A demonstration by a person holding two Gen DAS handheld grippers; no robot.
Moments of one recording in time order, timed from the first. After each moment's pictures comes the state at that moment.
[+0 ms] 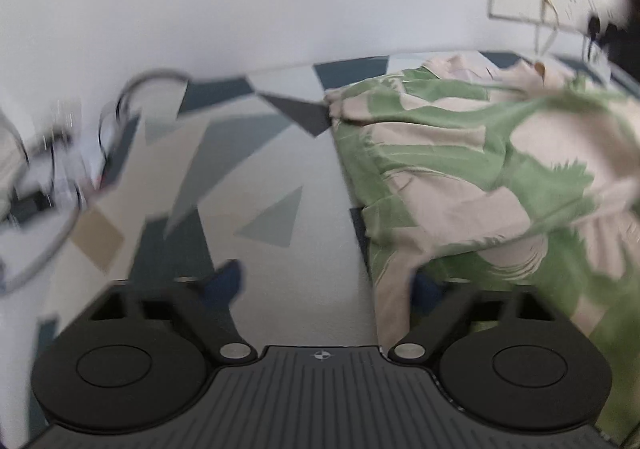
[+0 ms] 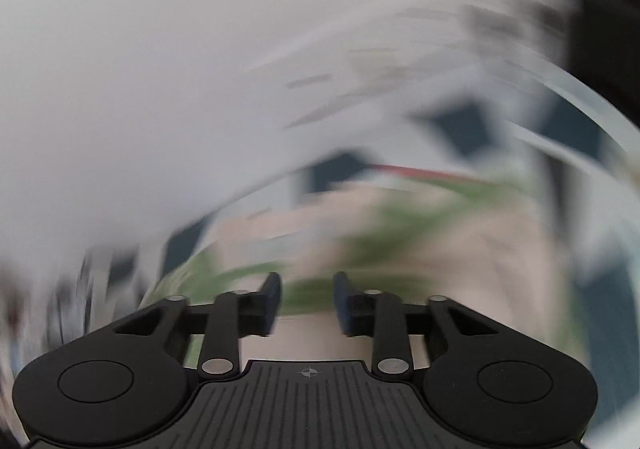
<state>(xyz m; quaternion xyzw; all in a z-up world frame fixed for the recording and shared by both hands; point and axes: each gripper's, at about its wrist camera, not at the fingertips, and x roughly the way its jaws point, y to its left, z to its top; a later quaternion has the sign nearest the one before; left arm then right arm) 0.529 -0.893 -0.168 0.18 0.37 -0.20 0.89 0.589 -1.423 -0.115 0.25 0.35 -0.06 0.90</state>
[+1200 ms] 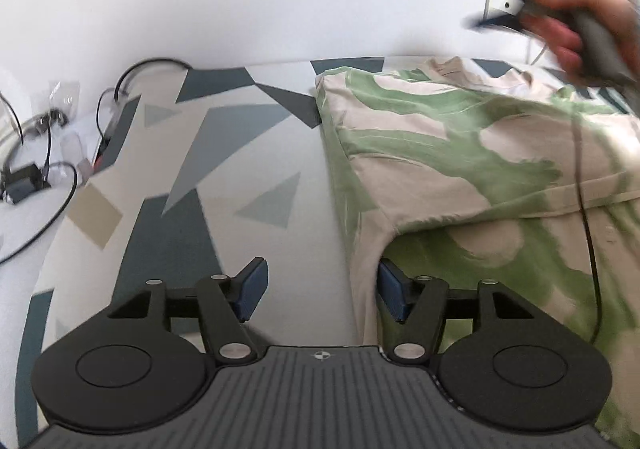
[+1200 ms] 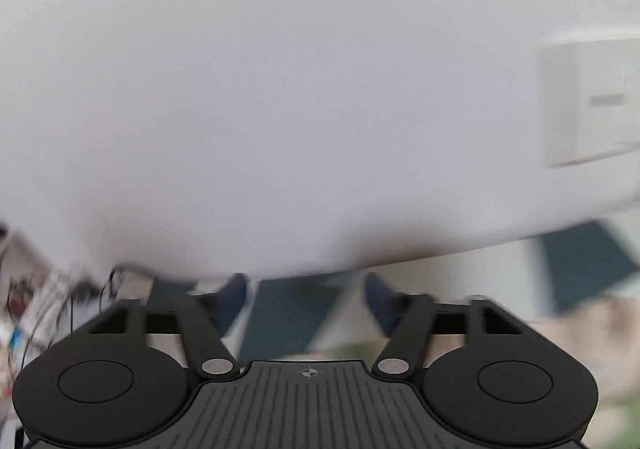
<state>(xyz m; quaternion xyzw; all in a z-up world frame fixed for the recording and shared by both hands) 0.517 -0.863 -0.155 0.11 0.39 -0.21 0.89 0.730 -1.395 -0.134 0.28 0.30 -0.04 0.91</state>
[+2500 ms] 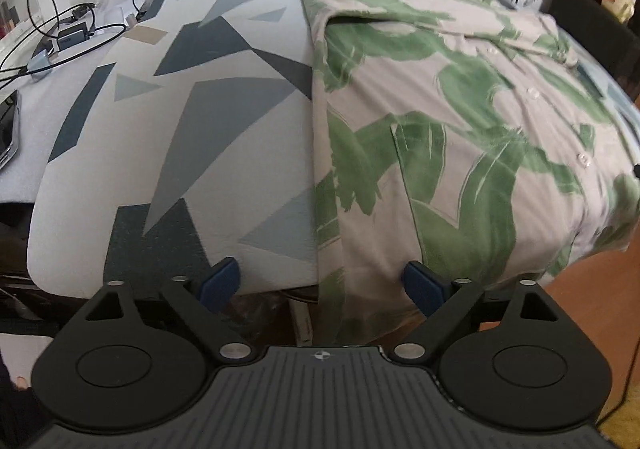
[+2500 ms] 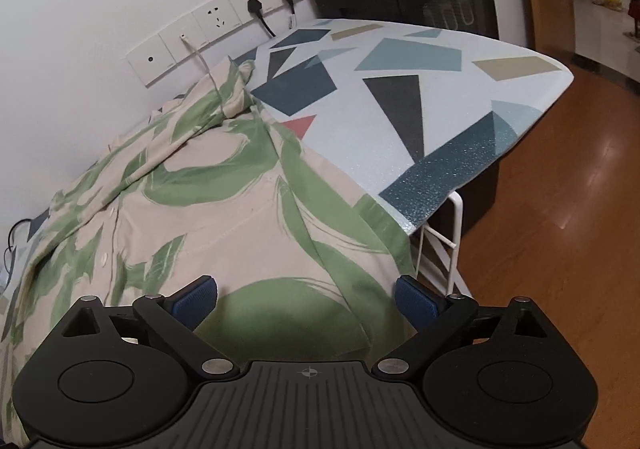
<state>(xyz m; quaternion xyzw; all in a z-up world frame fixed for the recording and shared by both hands) 0.321 -0.769 -0.173 0.12 0.47 -0.24 0.84 0.190 -1.332 -0.221 0.33 0.28 -0.31 0.85</state>
